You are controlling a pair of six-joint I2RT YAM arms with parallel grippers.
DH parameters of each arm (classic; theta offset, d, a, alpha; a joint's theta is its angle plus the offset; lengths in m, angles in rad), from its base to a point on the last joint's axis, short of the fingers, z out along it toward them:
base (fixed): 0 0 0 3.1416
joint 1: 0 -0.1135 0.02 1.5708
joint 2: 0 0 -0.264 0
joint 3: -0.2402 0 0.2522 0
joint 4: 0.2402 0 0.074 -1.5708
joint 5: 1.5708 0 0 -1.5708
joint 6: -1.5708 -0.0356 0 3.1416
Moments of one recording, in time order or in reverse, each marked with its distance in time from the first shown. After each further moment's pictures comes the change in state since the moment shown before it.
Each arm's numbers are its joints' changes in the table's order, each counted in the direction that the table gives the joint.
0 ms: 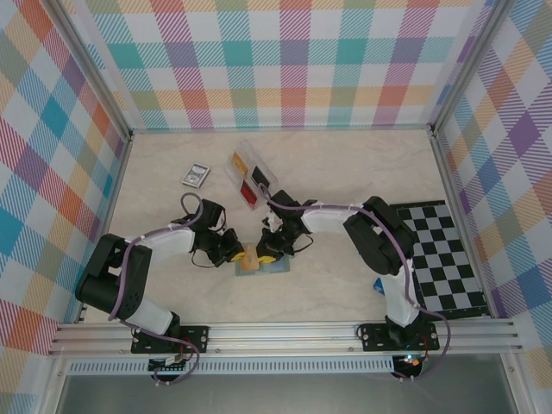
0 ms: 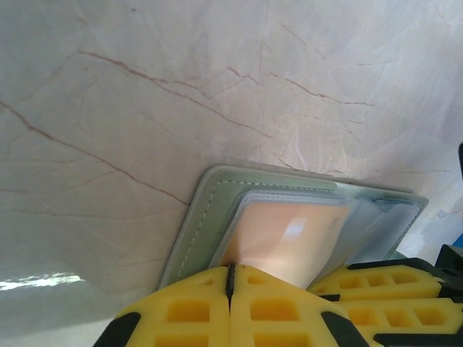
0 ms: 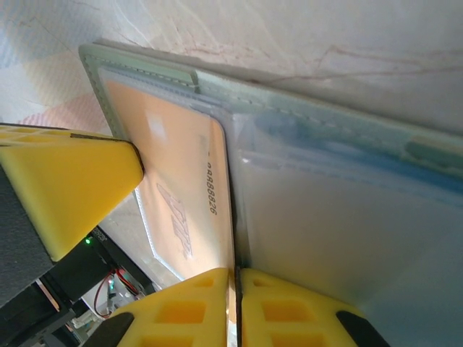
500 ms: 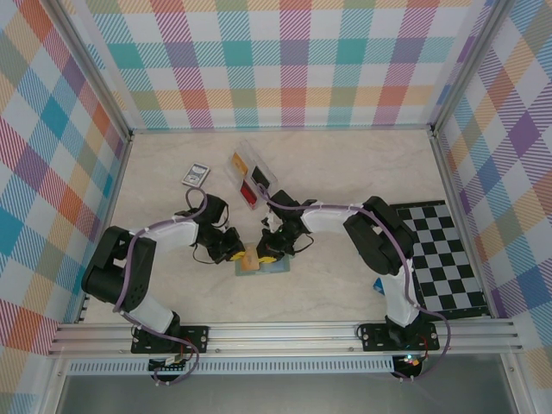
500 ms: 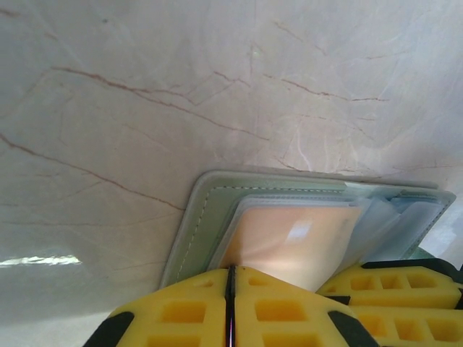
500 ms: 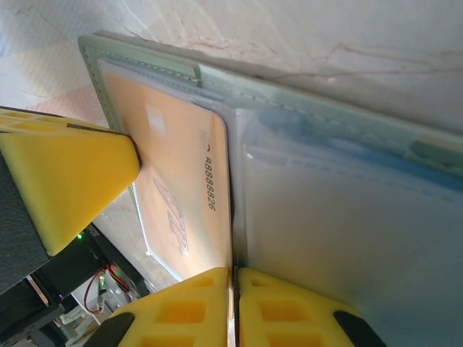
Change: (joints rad) left arm 0.001 0.058 -0.085 0.109 -0.003 -0.069; right arm 0.000 0.003 -0.013 0.033 0.002 0.055
